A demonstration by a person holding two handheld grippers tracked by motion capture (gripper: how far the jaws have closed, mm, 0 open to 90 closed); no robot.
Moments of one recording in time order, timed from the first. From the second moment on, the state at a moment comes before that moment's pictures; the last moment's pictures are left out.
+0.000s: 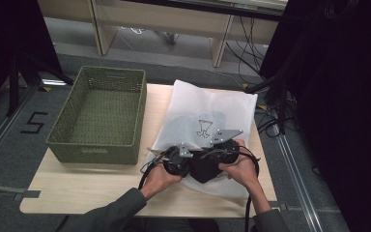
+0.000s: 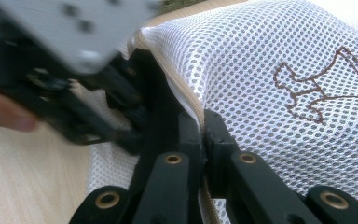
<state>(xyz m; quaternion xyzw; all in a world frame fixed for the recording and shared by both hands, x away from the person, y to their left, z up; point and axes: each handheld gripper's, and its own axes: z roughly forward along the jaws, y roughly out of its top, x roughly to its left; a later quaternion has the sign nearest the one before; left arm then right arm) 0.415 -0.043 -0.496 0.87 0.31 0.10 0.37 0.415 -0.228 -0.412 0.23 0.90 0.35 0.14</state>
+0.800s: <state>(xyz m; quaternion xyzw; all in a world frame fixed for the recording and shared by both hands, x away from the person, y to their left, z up) 0.438 -0.051 -0.486 0.85 0.33 0.13 0.39 0.413 -0.232 -0.416 0.24 0.89 0.36 0.13</state>
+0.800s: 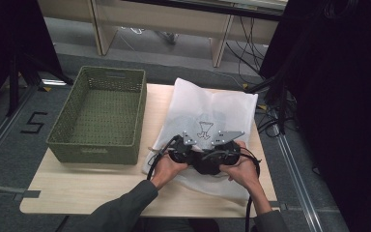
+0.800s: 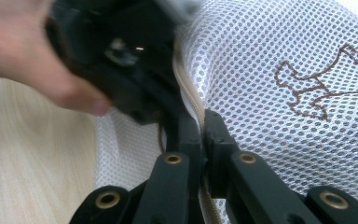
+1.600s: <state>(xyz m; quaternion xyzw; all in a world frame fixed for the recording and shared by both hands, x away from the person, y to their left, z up) 0.414 0.026 -0.499 0.87 0.35 0.12 0.33 0.415 -0.234 -0.416 0.24 0.89 0.36 0.13</state>
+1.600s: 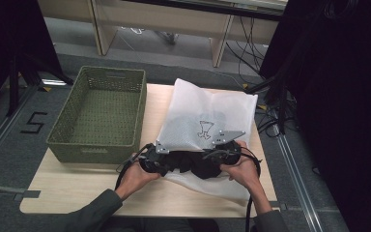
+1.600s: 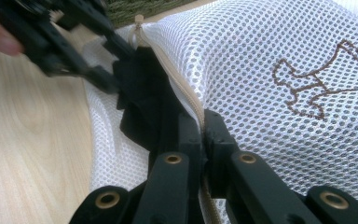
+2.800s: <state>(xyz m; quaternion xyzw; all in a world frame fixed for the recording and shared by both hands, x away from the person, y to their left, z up) 0.375 -0.019 -0.474 0.86 0.29 0.08 0.41 0.411 -0.236 -0.416 0.24 0.89 0.36 0.13</state>
